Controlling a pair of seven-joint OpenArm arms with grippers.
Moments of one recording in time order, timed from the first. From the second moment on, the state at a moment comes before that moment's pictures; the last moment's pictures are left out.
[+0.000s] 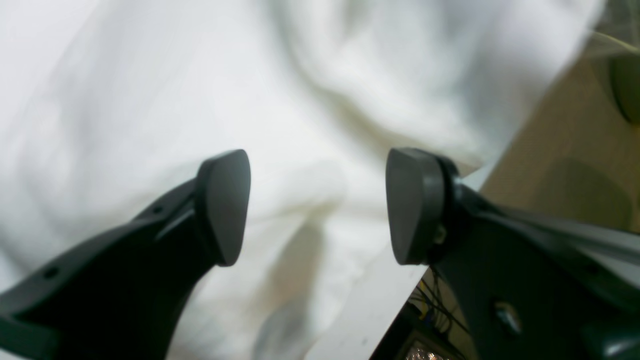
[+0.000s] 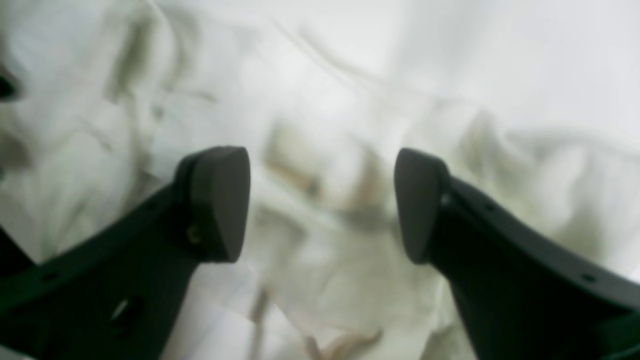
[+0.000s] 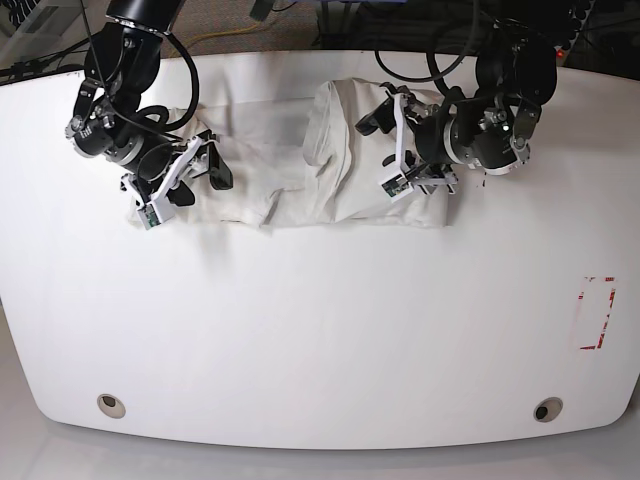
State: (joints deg) left arm 4.6 -17.6 13.7 109.9 -35.4 -31.5 71.8; right arm -6.8 7.4 25.7 101.8 38.8 41.1 -68.6
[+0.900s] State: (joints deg) left arm 11.1 -19.6 -6.5 105.9 -32.3 -42.8 67.5; right arm -1.9 9.7 43.2 79.4 43.4 41.0 -73.6
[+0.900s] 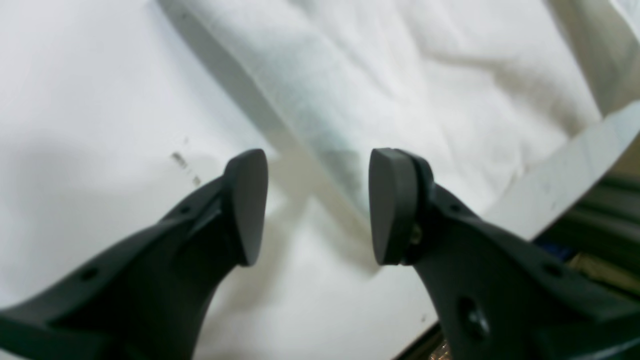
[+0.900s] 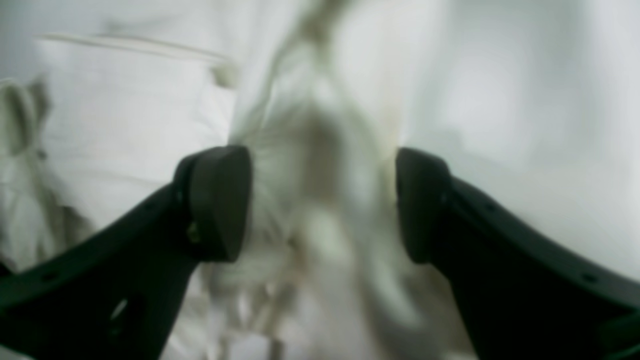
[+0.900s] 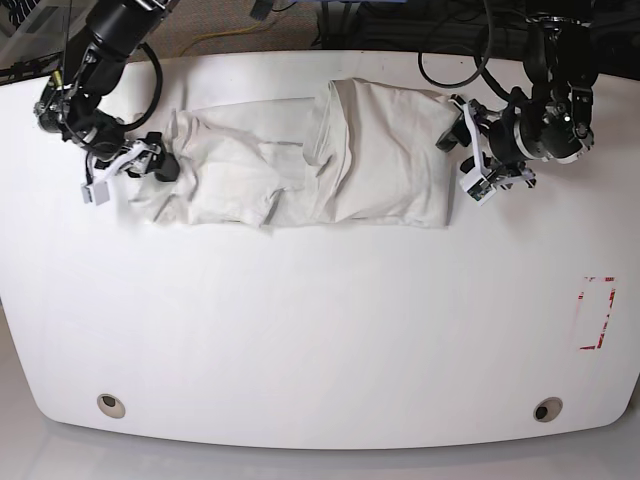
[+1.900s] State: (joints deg) left arm 4.3 -12.0 -3.4 92.8 -15.7 -43.0 62.9; right arm -3.4 8.9 38.2 101.1 42.3 40.9 -76.3
